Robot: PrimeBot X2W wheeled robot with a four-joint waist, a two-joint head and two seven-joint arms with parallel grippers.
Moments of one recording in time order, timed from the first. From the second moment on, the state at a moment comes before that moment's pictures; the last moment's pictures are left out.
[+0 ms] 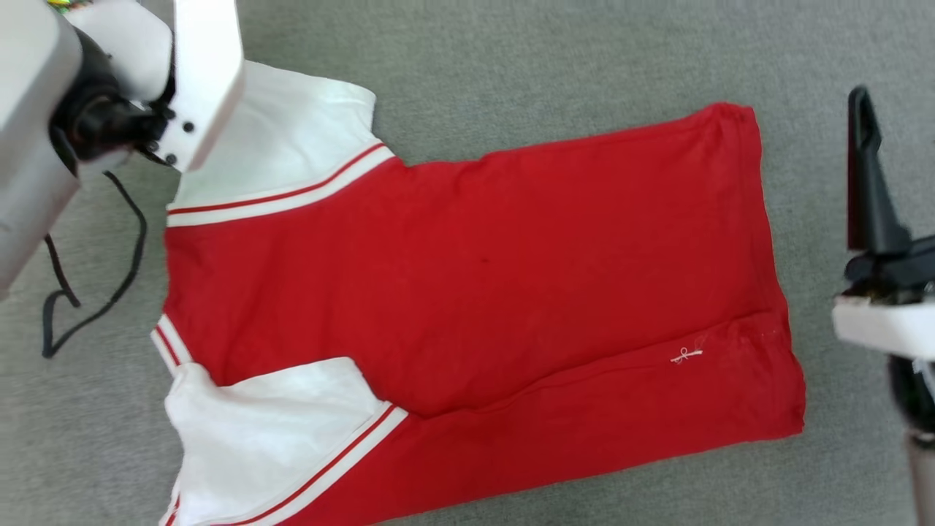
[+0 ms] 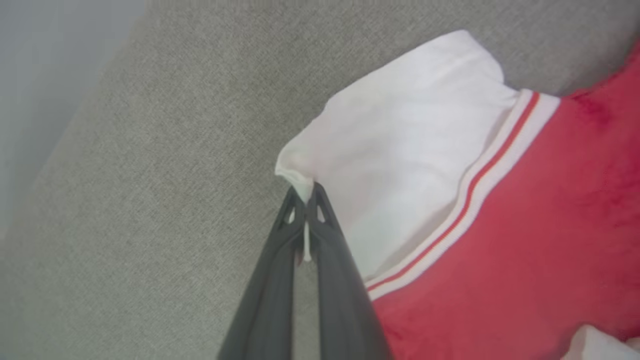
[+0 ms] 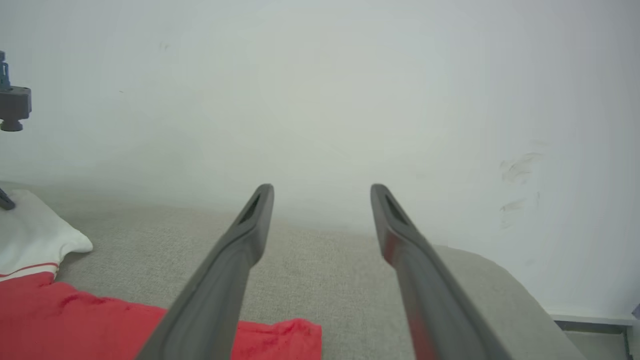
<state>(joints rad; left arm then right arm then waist) -1.42 0.72 -1.12 0.42 -0.98 -0.12 0.97 -0.33 -0.23 -0.01 -0.16 0.20 0.13 -0.22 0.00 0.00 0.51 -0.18</state>
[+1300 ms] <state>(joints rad) -1.48 0.66 -1.24 0.20 -0.99 -0.13 0.78 -0.87 -0.73 0.38 0.19 0.72 0.13 1.23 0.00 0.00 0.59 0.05</state>
